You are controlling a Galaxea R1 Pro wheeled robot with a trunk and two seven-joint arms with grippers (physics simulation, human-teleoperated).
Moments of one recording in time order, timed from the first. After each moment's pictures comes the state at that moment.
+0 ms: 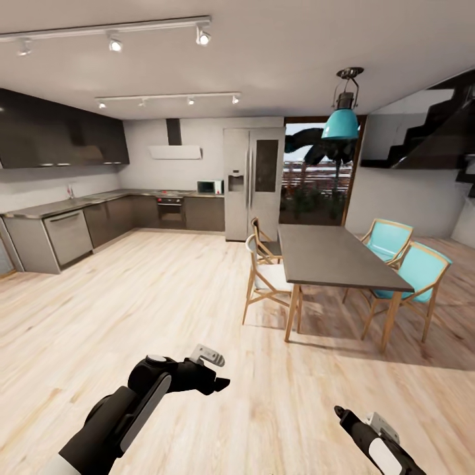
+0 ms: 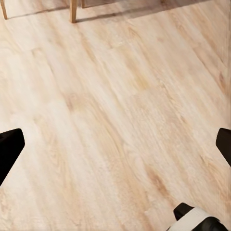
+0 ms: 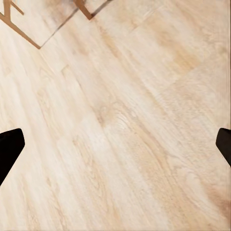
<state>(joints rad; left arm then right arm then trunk) -0.45 0.11 -0.45 -1.30 0.26 0.86 -0.28 -0.46 -0.12 -0.26 -0.35 -0.59 0.10 0.06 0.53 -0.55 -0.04</state>
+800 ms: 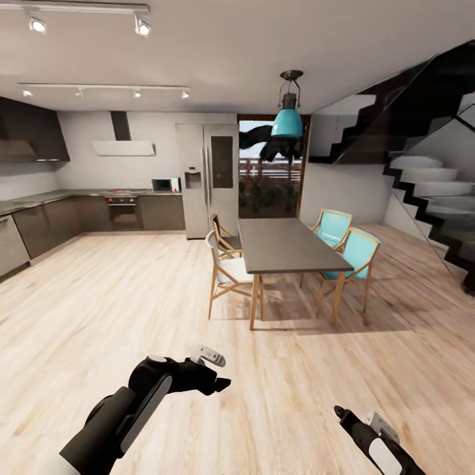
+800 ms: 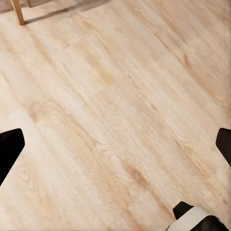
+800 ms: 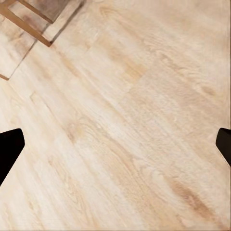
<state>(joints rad) -0.45 0.11 -0.46 -1.30 0.26 0.85 -0.28 -0.46 -0.12 -0.27 -0.35 -0.59 0.09 0.06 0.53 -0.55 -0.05</state>
